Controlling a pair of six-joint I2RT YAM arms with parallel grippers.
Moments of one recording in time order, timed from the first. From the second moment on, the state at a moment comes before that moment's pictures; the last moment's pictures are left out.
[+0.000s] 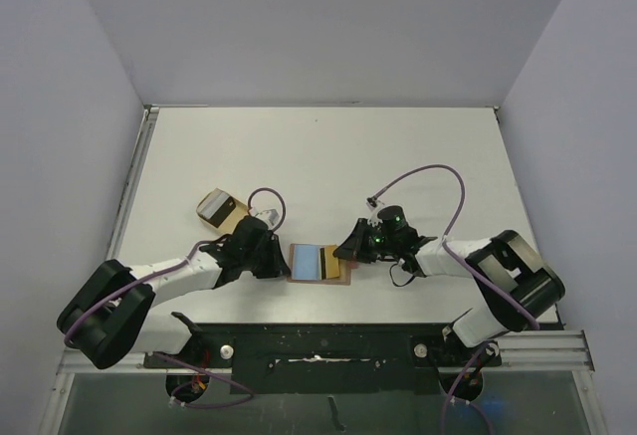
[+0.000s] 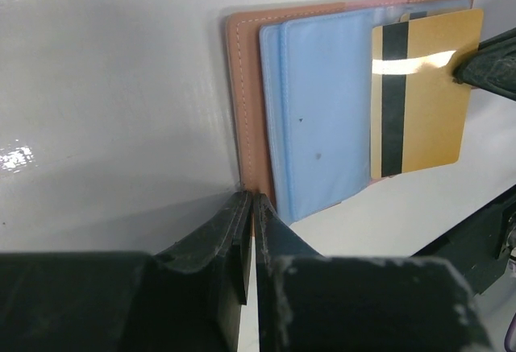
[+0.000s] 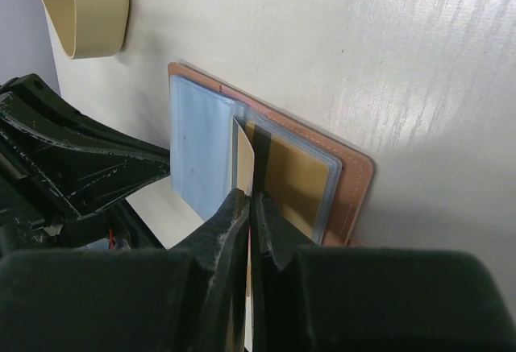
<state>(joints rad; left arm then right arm) -0.66 1.31 0.45 -0.03 0.17 -0.72 0.58 1.51 0.47 0.36 -0.40 0.87</state>
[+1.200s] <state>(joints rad) -0.70 1.33 0.44 0.04 0.17 -0.76 0.58 1.58 0.45 0.49 -0.38 0.90</state>
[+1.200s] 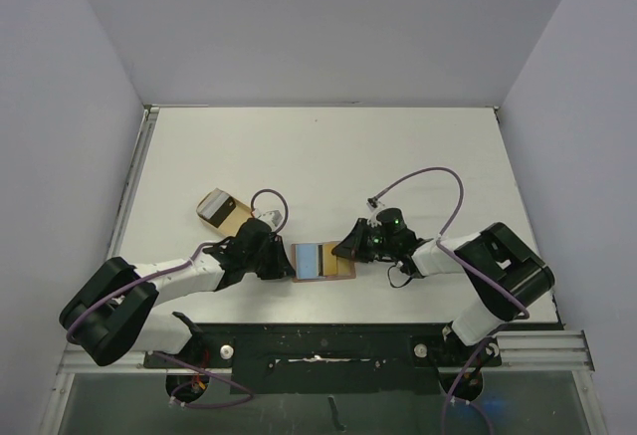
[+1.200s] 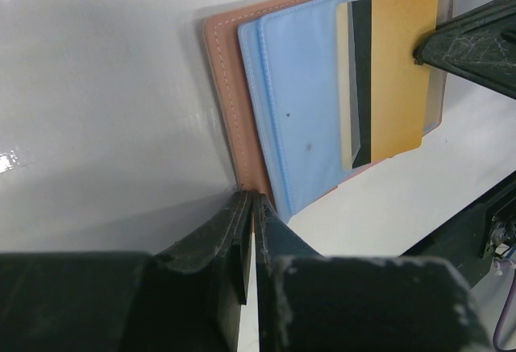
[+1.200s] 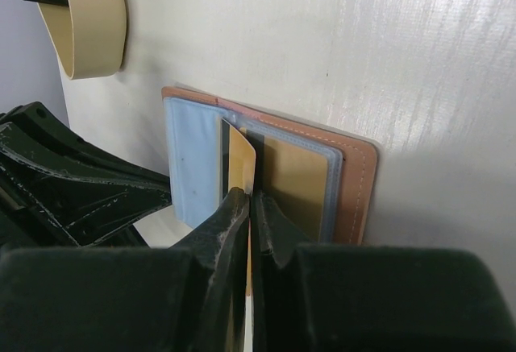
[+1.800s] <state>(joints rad) -0.70 1.33 0.44 0.06 0.17 -0.77 0.64 1.63 0.50 0.50 -0.36 0.90</state>
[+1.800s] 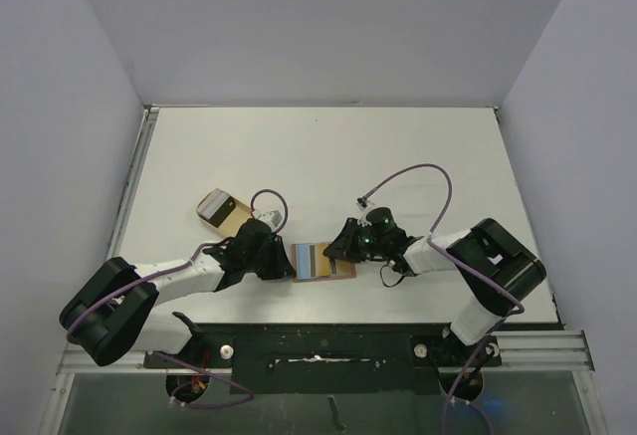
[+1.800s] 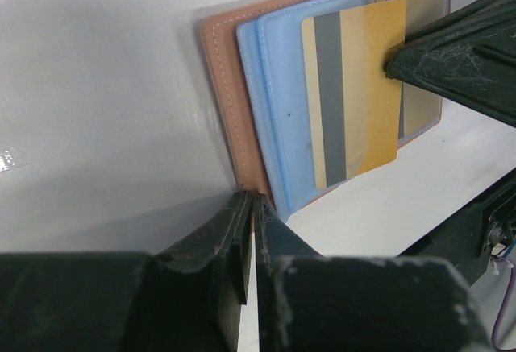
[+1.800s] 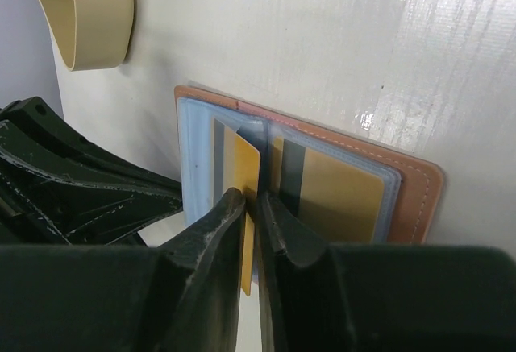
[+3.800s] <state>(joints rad) -0.71 1.27 0.44 0.00 0.11 -0.78 0.77 1.59 0.69 0.07 -0.20 0.79</state>
